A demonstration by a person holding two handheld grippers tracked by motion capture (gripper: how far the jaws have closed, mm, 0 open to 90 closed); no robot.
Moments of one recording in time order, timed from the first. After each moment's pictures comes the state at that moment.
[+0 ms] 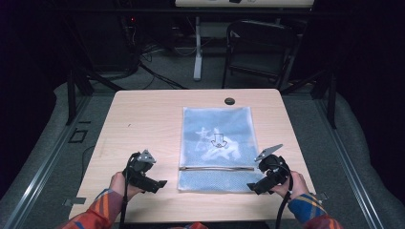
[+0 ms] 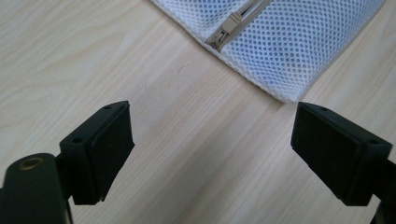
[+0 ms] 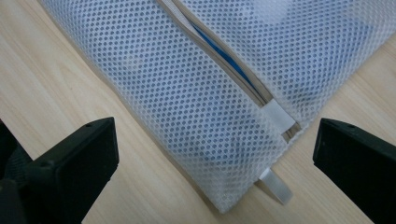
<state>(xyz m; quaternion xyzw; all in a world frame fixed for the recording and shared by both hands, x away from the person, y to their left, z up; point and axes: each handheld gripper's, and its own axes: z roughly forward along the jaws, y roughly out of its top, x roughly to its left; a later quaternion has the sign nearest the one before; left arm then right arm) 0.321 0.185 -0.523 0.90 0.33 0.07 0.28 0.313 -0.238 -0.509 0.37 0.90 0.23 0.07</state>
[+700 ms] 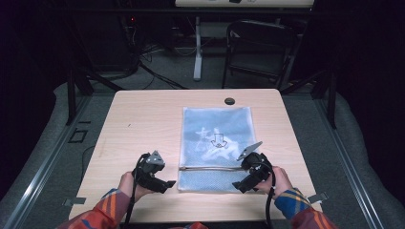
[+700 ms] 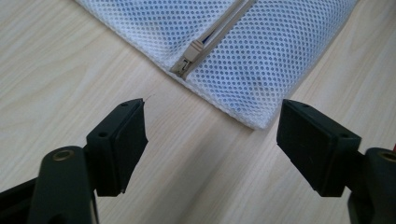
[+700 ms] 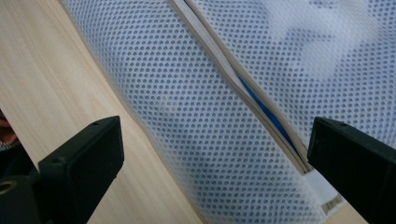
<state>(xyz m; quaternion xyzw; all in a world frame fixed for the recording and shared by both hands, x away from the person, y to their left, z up) 0.319 0.161 -0.526 0.90 0.30 0.06 0.30 0.325 -0.192 -0.511 0.32 0.92 0.22 0.07</state>
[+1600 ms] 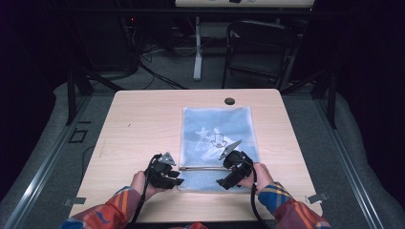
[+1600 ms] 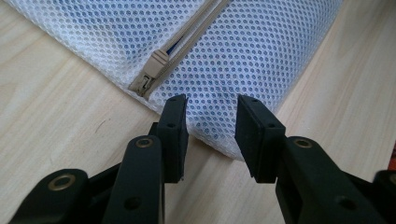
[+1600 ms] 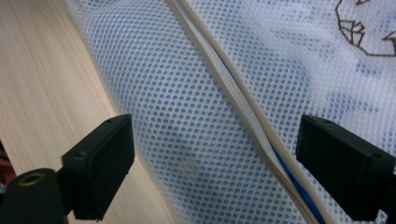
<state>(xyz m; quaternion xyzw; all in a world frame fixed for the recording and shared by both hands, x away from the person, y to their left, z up) 0.332 0.135 -0.546 0.91 0.28 0.01 0.30 0.339 -0.145 -0.519 0.28 0.93 0.23 0.07</state>
